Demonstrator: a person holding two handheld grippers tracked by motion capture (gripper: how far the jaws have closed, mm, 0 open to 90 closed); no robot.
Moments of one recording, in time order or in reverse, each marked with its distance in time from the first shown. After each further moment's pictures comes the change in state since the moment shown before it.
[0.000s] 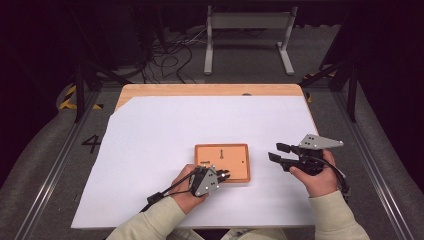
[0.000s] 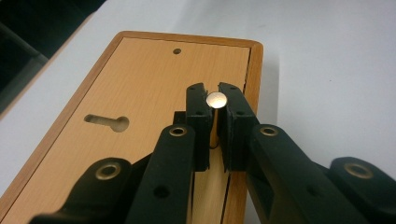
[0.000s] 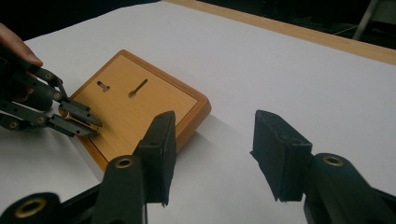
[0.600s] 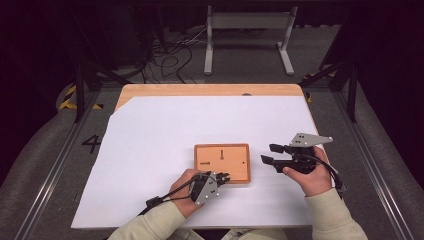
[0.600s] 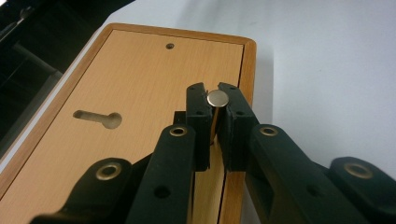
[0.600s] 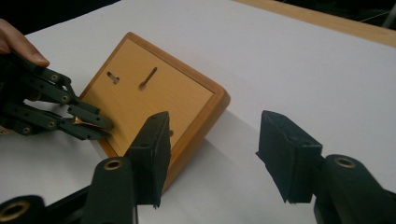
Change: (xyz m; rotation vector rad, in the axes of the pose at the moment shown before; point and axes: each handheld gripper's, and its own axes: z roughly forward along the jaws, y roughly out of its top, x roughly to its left) left arm -0.011 -0.001 -0.003 -0.002 0.036 0.073; right arm 0.008 0.009 0.014 0.056 0.066 -0.008
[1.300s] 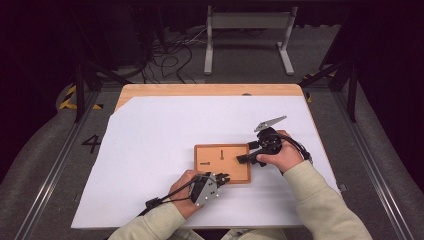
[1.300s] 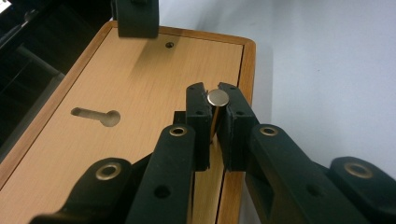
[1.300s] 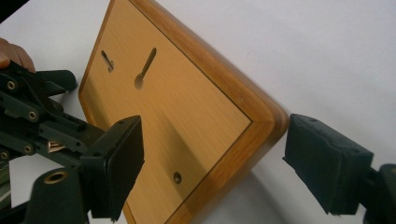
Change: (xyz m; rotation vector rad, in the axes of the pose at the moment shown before) left arm -0.002 -0.001 0.000 -0.011 0.007 0.001; right arm -0.018 0.027 0.093 0.295 0.224 0.092
